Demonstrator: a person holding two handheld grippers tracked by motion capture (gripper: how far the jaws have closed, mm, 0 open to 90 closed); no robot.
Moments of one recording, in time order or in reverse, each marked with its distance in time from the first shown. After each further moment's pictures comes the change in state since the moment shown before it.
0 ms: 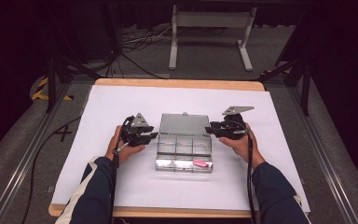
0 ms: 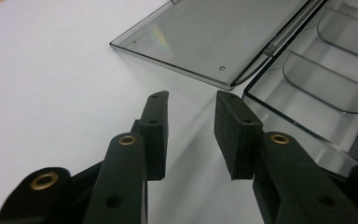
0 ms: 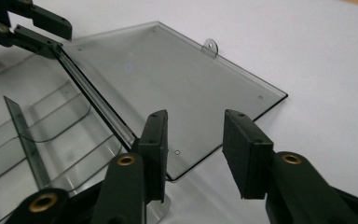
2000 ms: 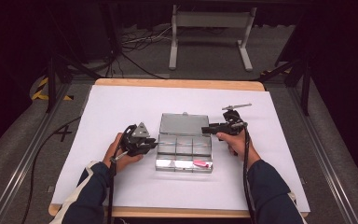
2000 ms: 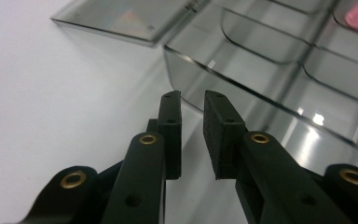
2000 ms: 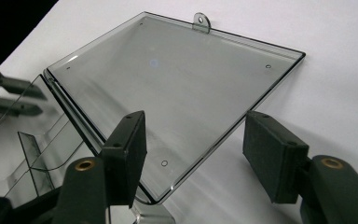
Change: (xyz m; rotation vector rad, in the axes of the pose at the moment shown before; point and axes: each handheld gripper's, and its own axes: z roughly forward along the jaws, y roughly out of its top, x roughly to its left) left arm -0.027 -0.015 -0.016 0.074 -0.100 0.083; right arm -0.026 -0.006 0.024 0.050 0.124 0.290
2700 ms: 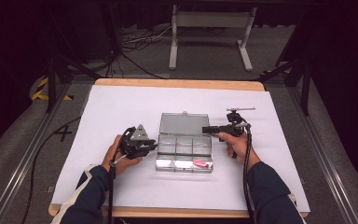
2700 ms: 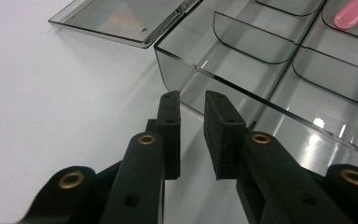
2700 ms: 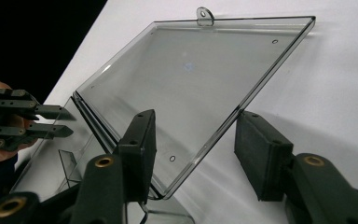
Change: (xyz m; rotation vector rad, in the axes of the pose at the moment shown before) left arm -0.002 0.001 -0.004 -0.035 0.030 -0.001; right arm -0.013 -0.012 0.002 -0.051 0.132 0.177
